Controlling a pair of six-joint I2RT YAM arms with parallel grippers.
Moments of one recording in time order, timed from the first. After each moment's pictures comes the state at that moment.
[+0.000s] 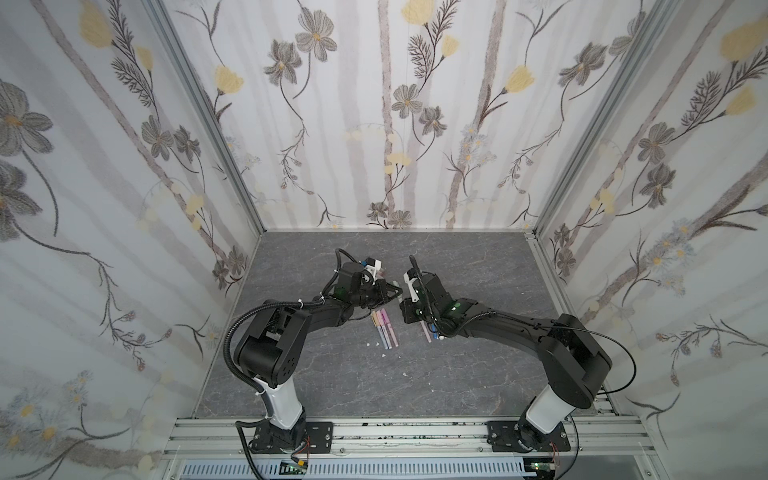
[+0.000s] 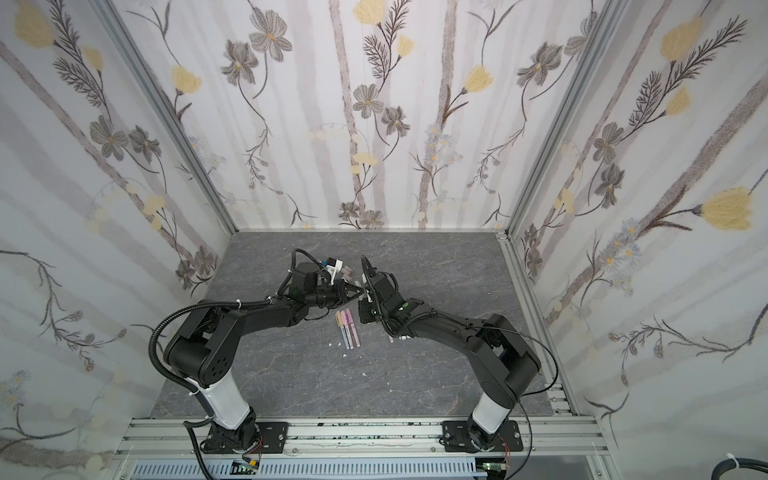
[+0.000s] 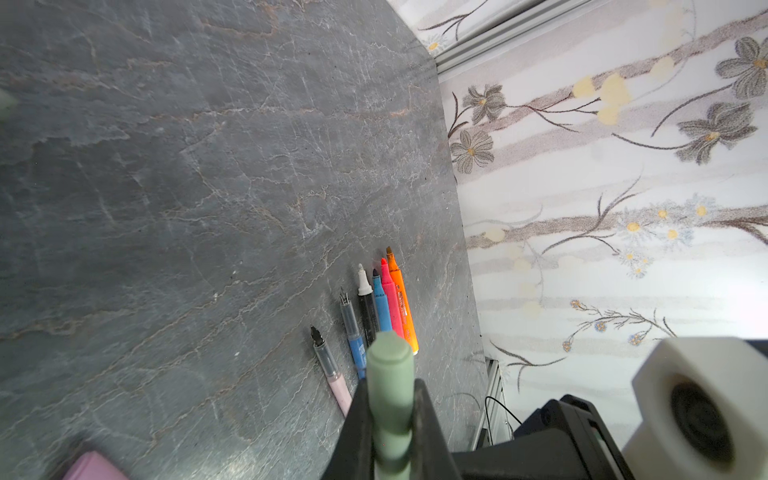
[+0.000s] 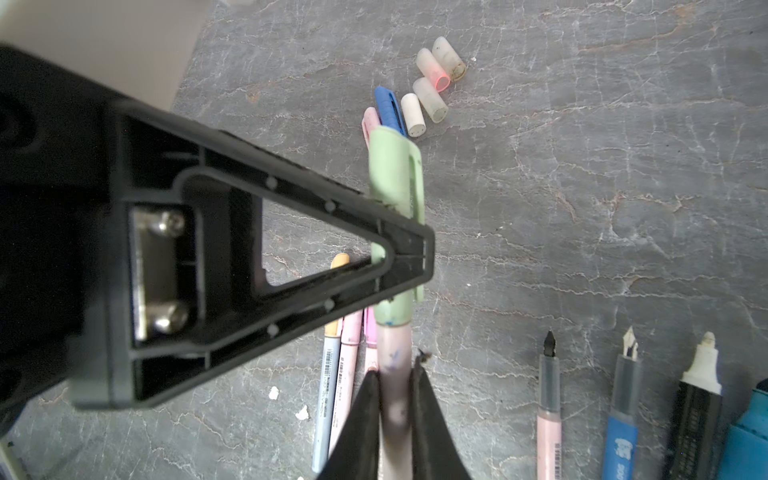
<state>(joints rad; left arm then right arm) -0.43 1.78 0.89 0.43 0.68 -0.87 0.80 1.68 1.04 -0.10 0.01 0.47</state>
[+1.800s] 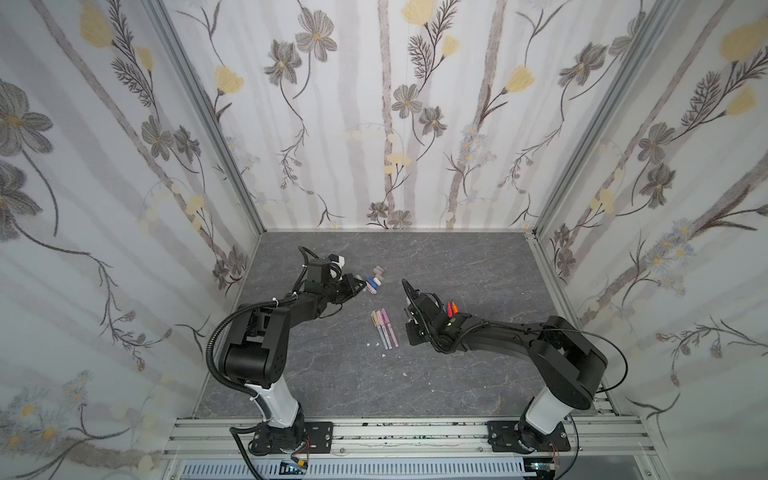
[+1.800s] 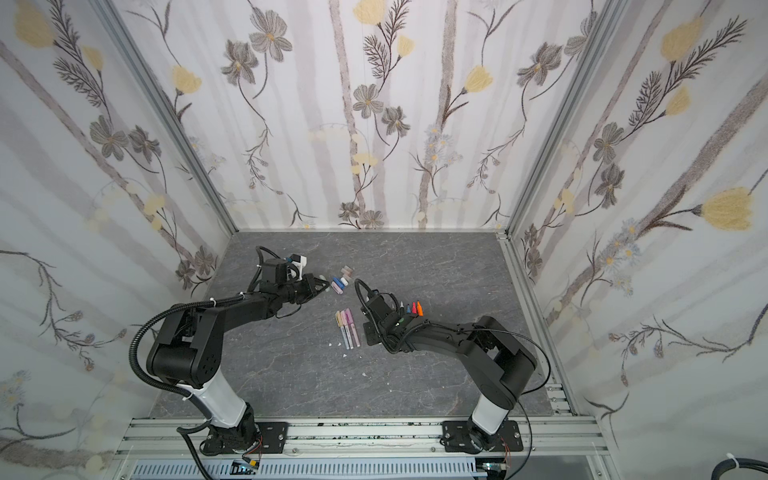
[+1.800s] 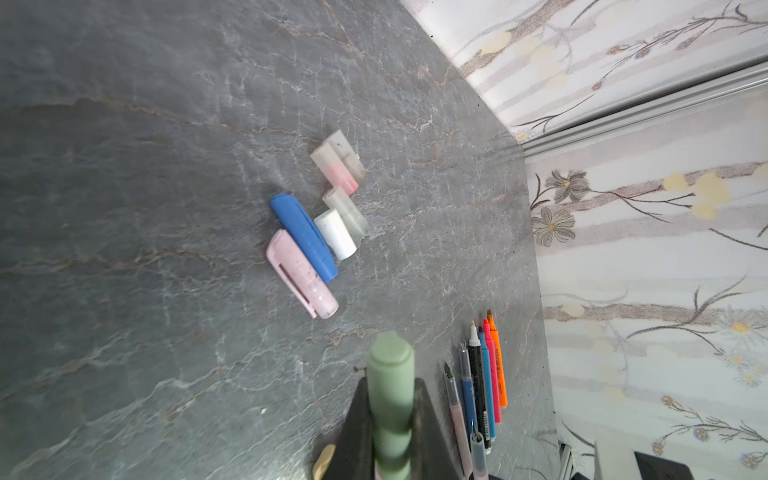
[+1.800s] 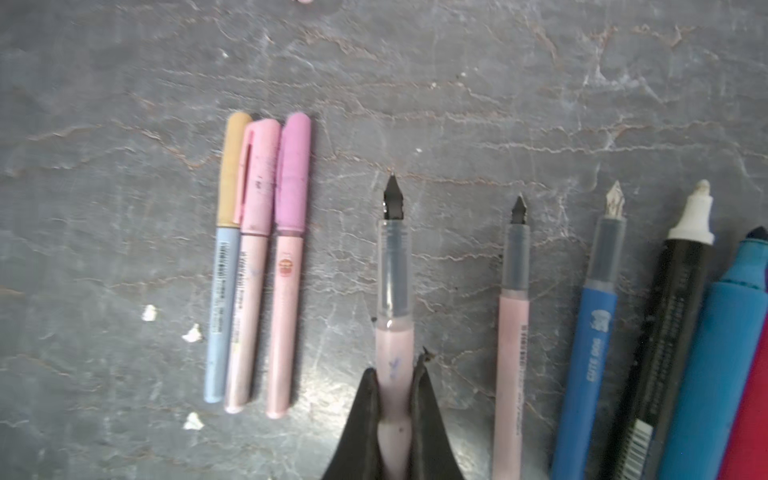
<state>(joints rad) -0.17 1.72 0.86 0.23 0.62 -0.69 0.87 1.70 0.93 -0.20 0.15 0.47</state>
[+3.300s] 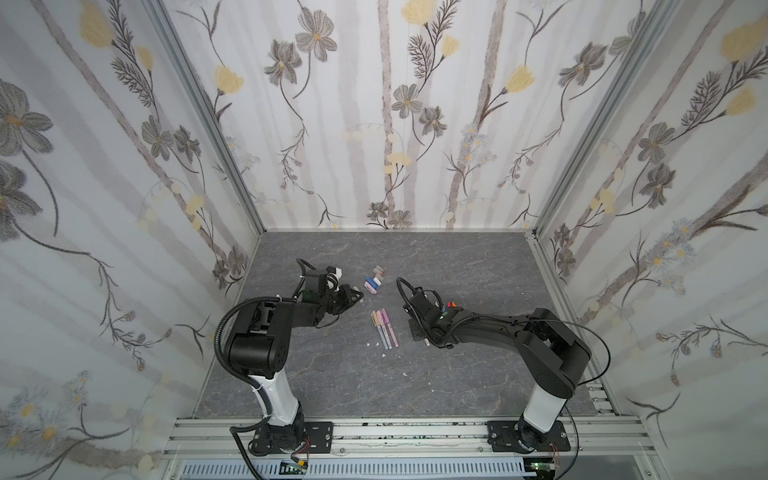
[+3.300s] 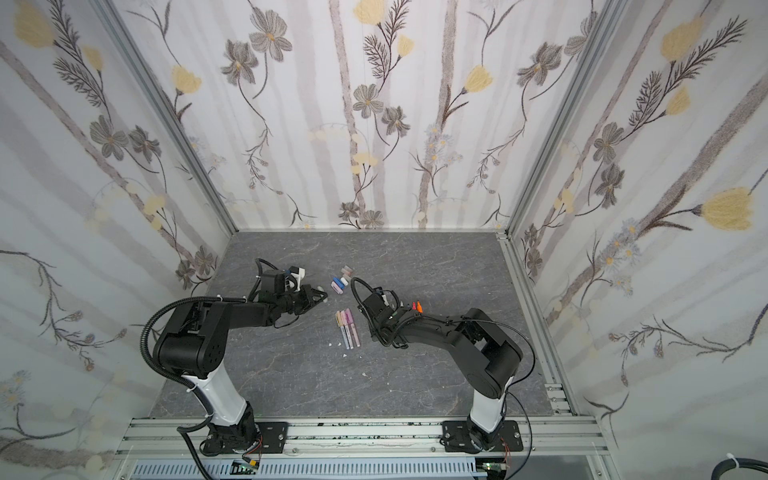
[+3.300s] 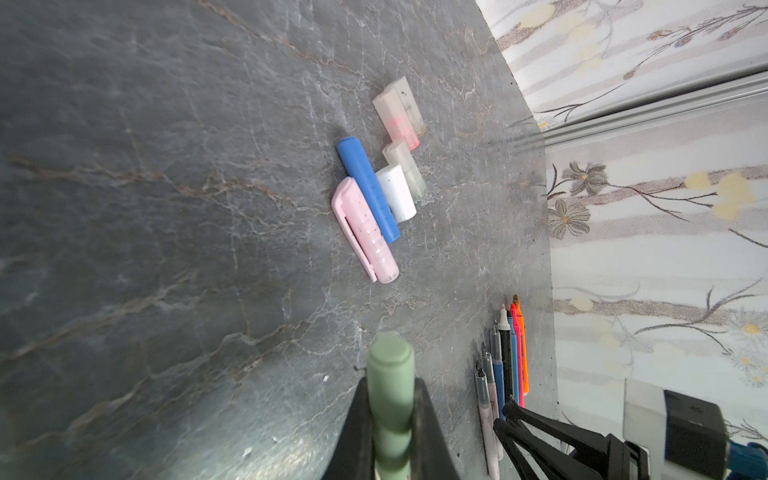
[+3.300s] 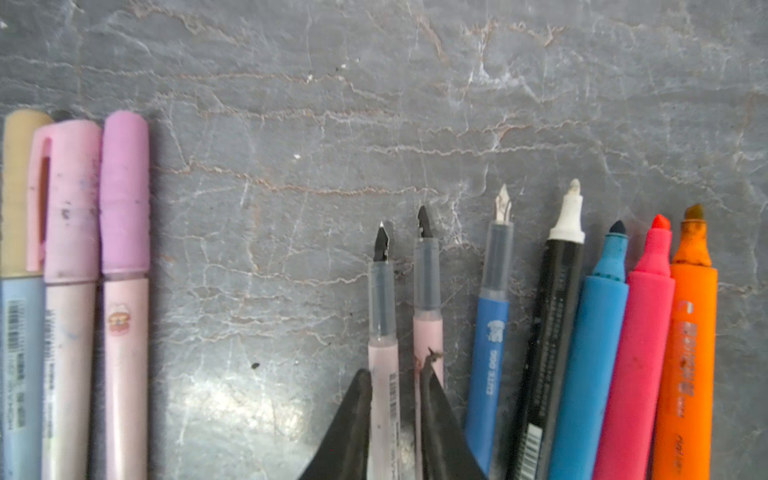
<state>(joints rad) -0.14 1.80 0.78 0.34 0.66 -0.69 0.85 1.78 1.03 -0.32 0.33 0.47</state>
